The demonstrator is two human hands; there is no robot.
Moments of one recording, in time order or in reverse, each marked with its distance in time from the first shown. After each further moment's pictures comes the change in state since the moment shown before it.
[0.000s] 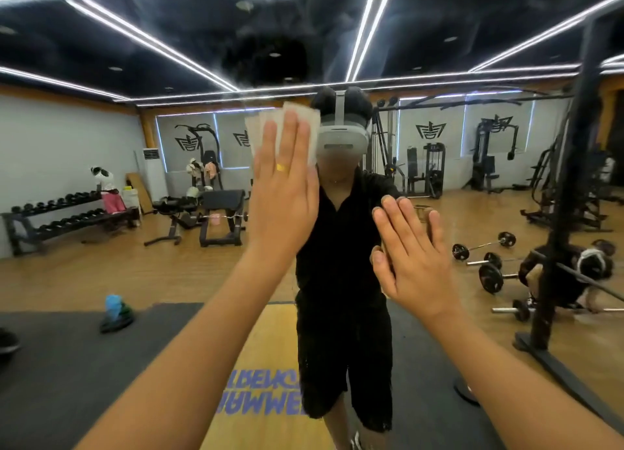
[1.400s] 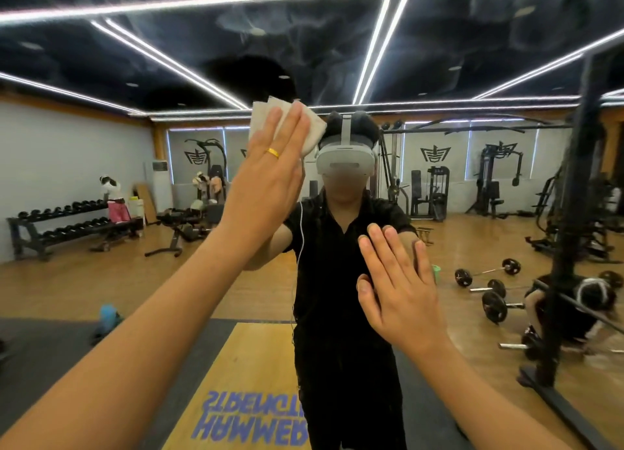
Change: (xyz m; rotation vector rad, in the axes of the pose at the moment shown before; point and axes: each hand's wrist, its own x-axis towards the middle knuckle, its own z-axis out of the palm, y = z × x) left_hand 0.050 -0.014 -0.012 -0.012 -0.016 0.161; right_hand -0.001 -0.002 -0.005 0.075 -0.052 0.024
